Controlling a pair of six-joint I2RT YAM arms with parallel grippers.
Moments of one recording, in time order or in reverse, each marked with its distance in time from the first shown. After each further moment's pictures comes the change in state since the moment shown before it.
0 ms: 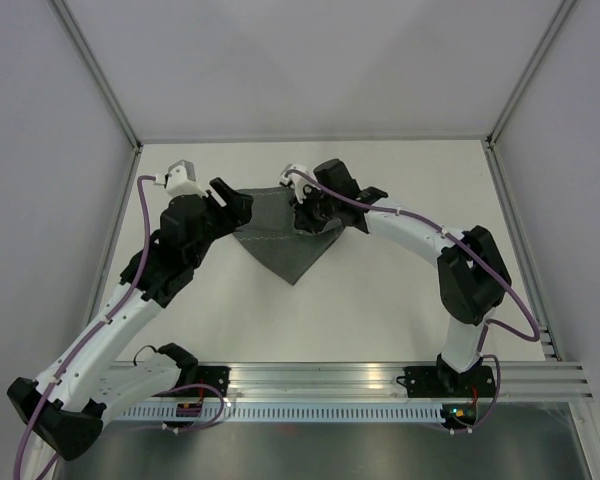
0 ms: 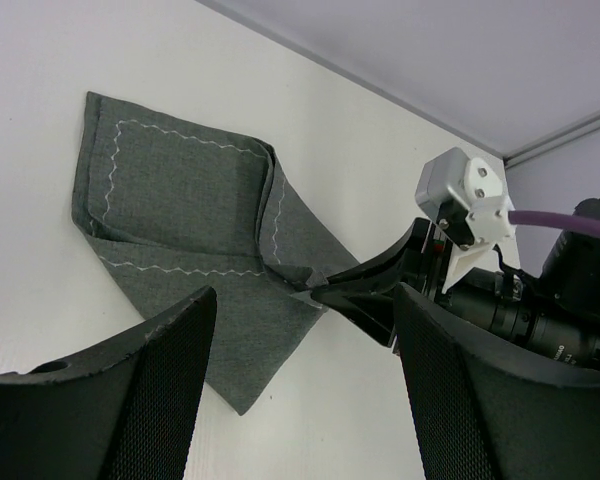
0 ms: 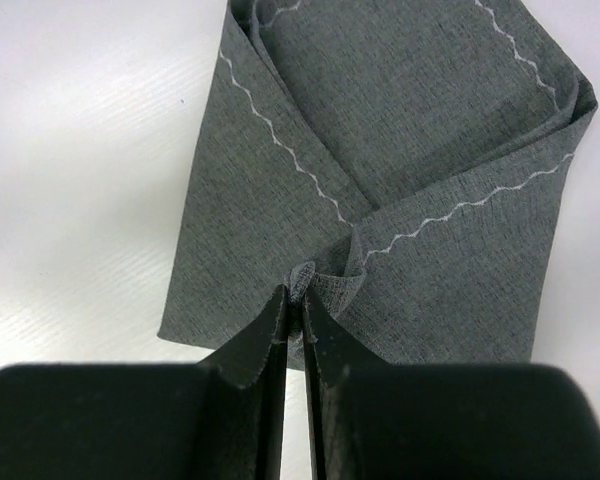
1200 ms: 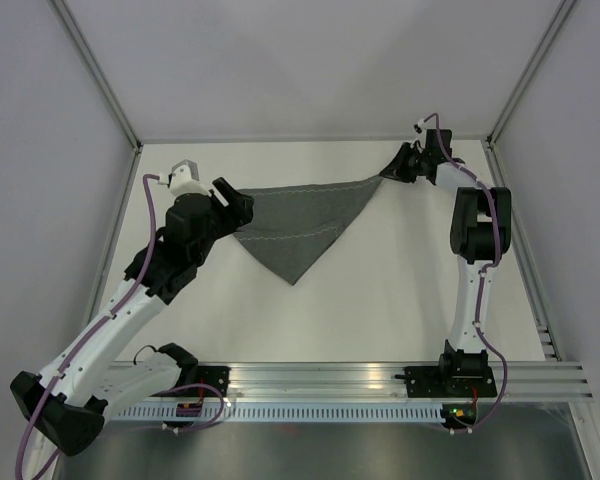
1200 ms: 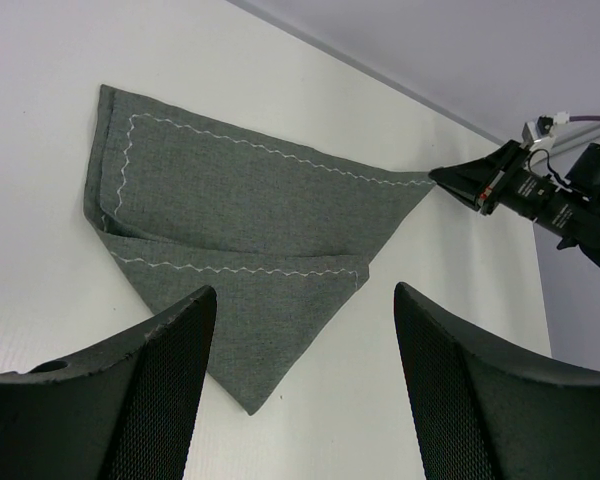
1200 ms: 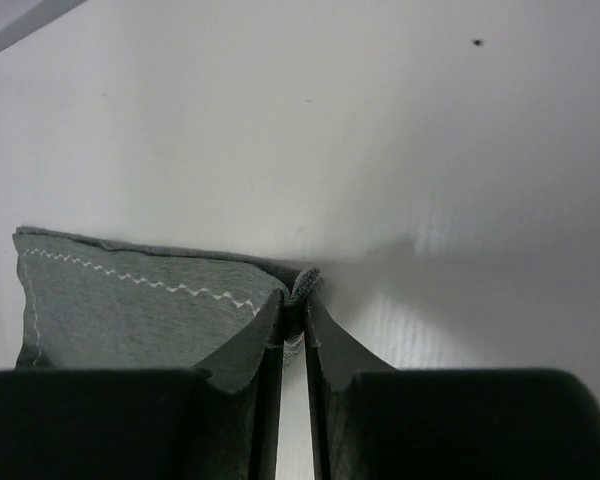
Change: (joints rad) left arm -0.002 0.027 0.000 -0.007 -0.019 0.000; right arm -0.679 0.544 0.374 0.137 -0.182 0.634
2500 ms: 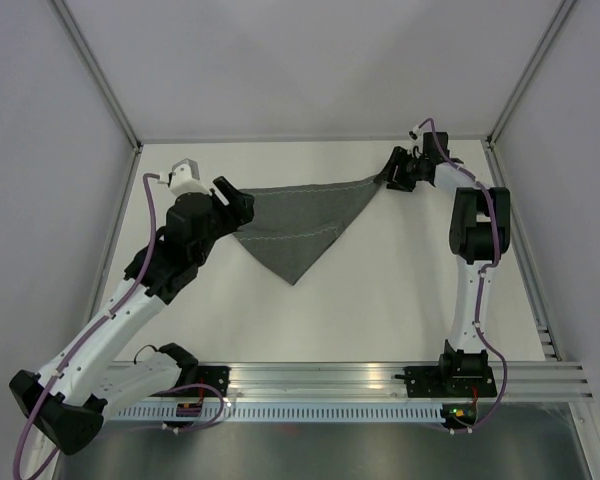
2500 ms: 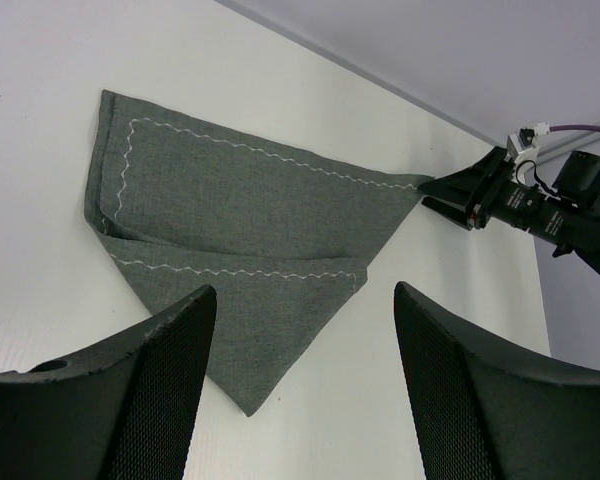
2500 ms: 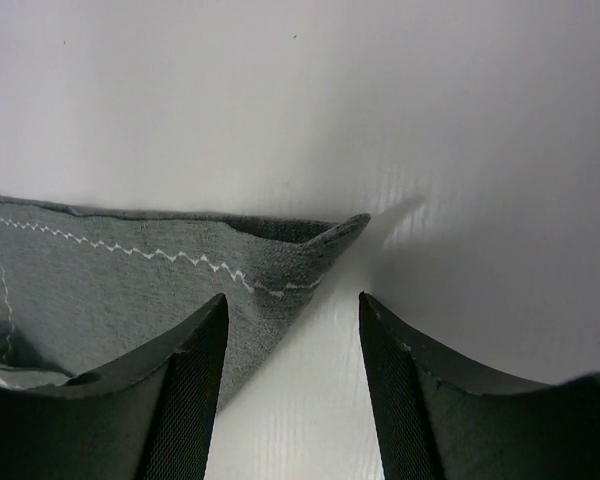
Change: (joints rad) left arm -0.017 0.005 0.019 -0.007 -0.025 0.000; right arm 0.013 -0.031 -0.014 -0.117 0.015 -0.090
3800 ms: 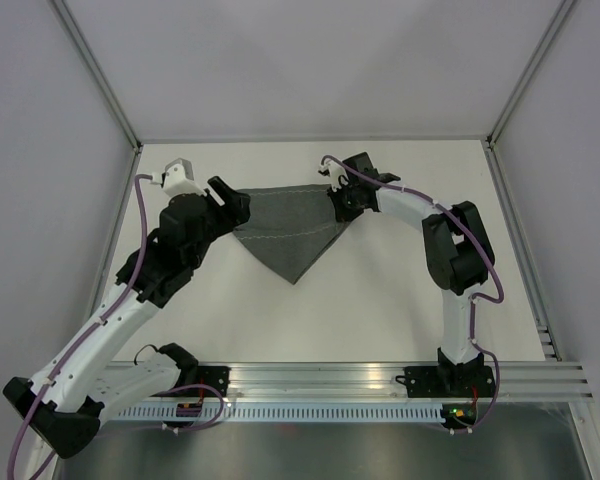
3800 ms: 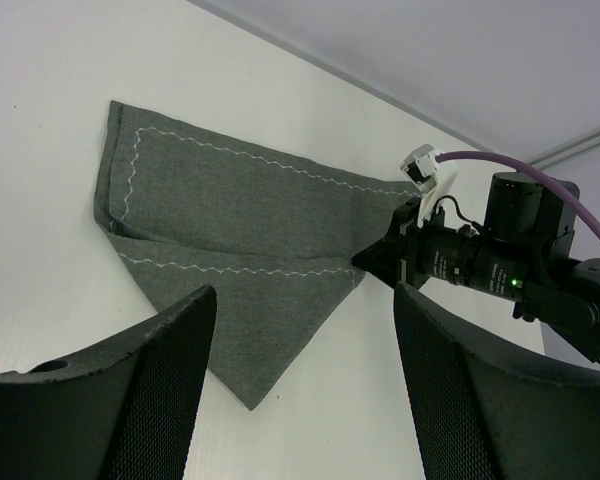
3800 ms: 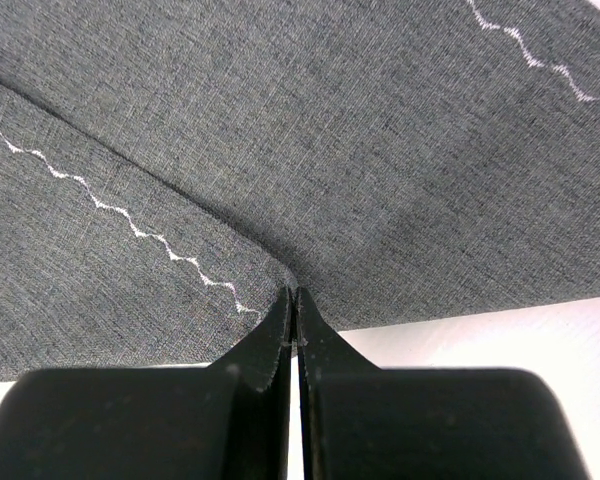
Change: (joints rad) left arm -0.021 -0.031 0.038 -0.056 -0.038 0.000; right arm 0.441 -0.288 -0.276 -0.124 0.317 -0.528
